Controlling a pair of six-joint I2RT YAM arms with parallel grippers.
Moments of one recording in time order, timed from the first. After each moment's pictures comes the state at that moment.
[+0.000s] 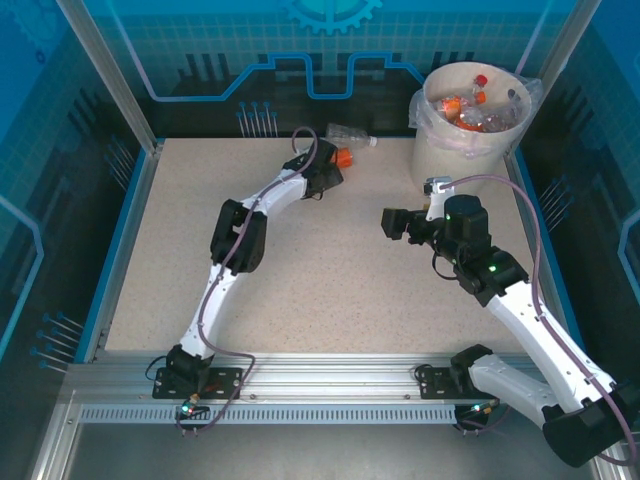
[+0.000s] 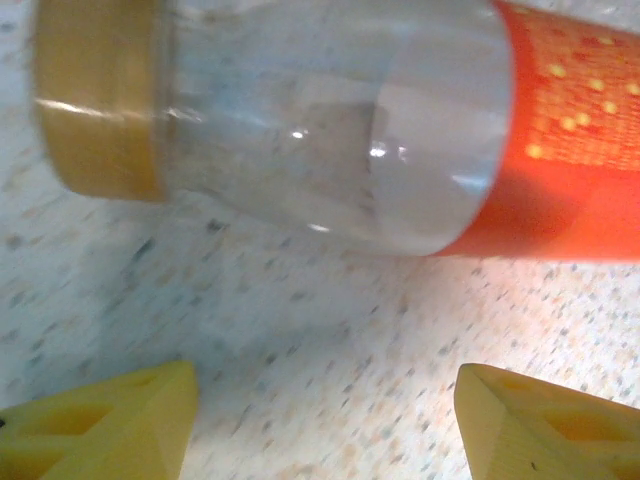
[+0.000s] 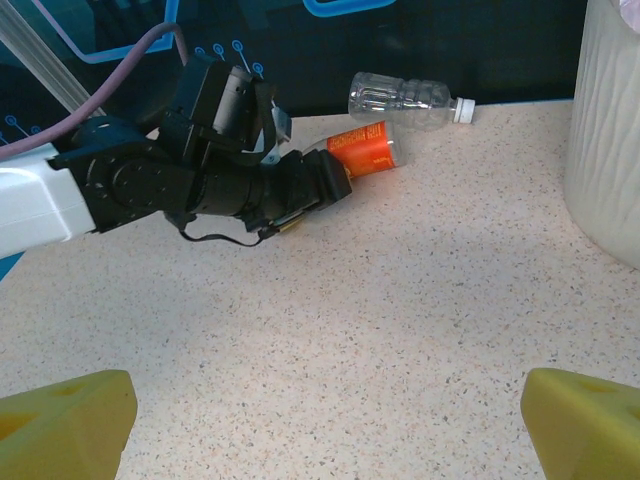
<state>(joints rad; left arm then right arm) -0.42 2.55 2.19 -0.55 -0.13 -0.84 0.41 0.93 0.91 -0.41 0.00 0.33</state>
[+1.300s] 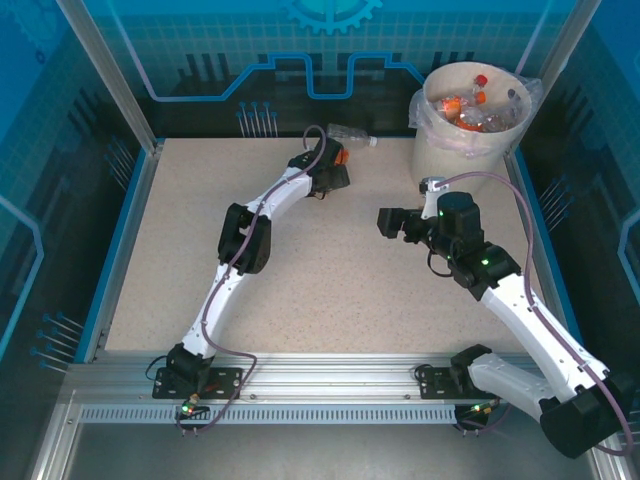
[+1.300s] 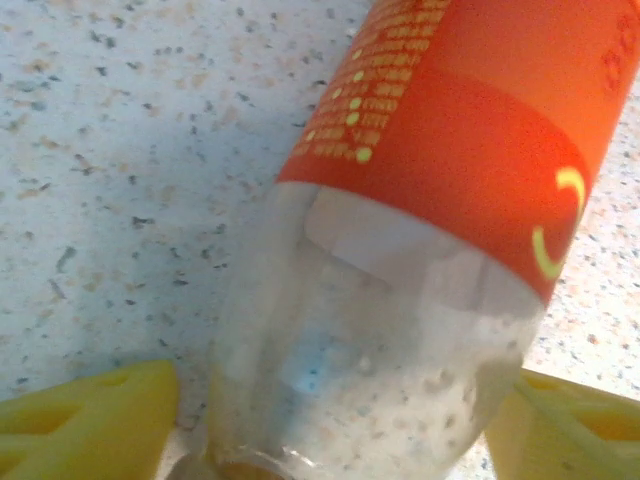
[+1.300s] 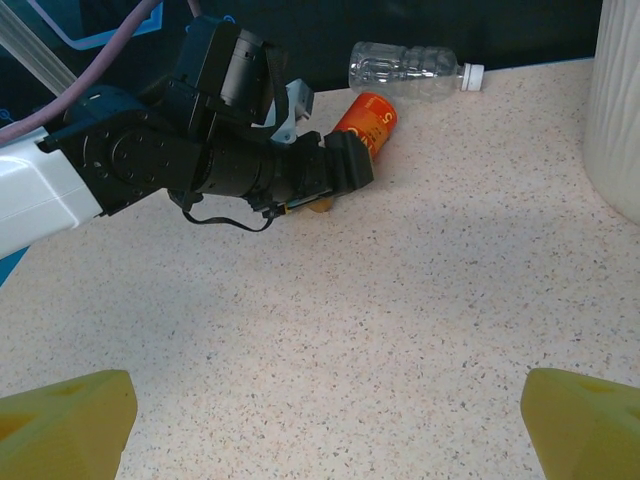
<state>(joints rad) -0.44 2.67 2.43 -0.70 -0.11 -0.71 0.41 0.98 0.91 -0.40 -0.01 0.37</state>
